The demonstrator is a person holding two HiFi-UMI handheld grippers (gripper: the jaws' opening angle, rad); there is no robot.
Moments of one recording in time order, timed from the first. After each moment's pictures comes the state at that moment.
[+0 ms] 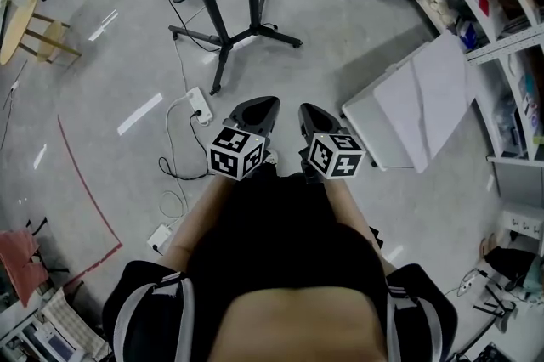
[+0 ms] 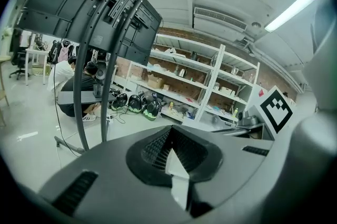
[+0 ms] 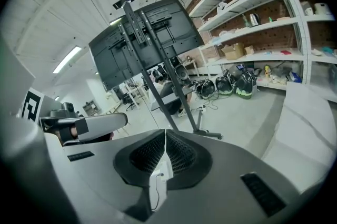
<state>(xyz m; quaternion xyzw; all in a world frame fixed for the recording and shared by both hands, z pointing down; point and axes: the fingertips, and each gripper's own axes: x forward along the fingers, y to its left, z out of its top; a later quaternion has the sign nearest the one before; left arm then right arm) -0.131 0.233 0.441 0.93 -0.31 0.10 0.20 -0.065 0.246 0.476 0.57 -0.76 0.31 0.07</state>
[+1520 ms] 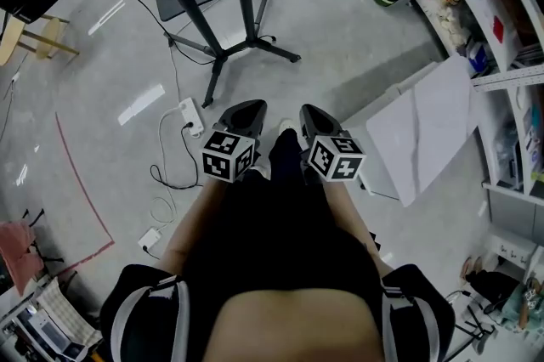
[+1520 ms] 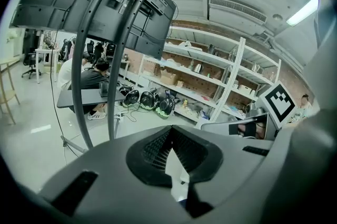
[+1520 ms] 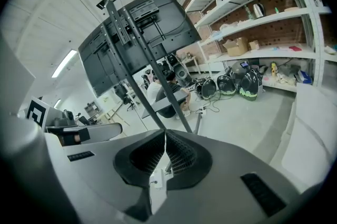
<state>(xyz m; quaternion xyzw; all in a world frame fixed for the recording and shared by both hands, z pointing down) -0.073 0.100 0.464 0.89 -0.37 0.14 0.23 0.025 0.110 0.482 0.55 -0.76 0.33 0.07</state>
